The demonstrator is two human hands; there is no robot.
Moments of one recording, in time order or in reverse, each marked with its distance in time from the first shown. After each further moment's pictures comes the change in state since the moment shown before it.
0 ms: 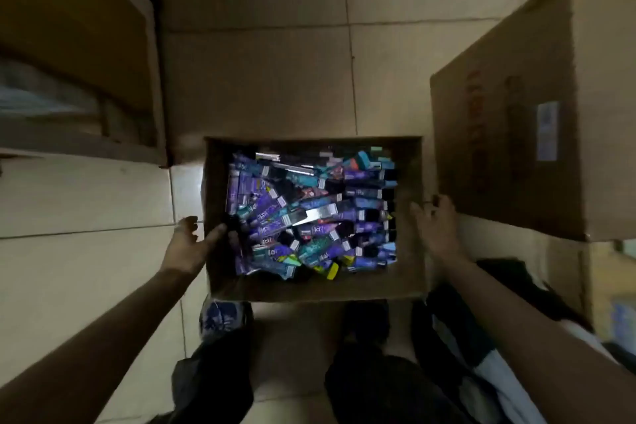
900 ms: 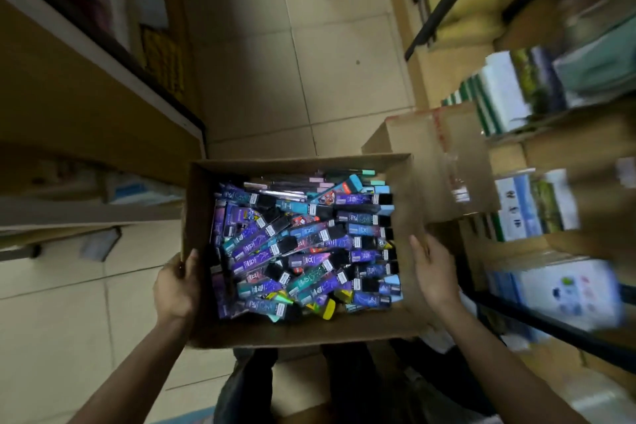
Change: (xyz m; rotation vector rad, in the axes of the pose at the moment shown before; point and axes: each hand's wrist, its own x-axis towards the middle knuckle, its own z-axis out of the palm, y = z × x) left_hand -0.301 0.168 -0.168 -0.017 0.253 0.221; right_hand -0.286 -0.159 -0.226 0.129 0.101 -0.139
